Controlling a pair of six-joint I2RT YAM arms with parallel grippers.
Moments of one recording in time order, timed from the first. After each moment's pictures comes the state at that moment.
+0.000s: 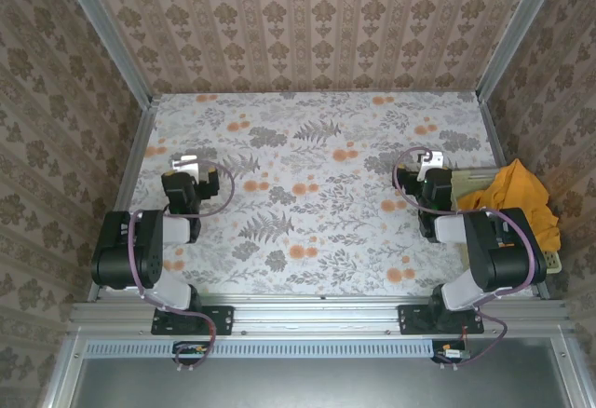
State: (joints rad) left arm -0.04 1.55 0.39 0.80 -0.15 0.07; right arm 0.02 1.53 0.39 0.78 0.14 0.06
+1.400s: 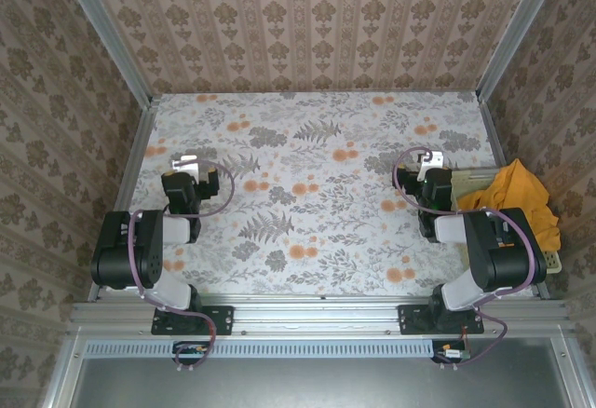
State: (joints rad) left arm -0.04 1.55 0.39 0.80 -0.15 0.07; right arm 0.02 1.53 0.39 0.78 0.14 0.06
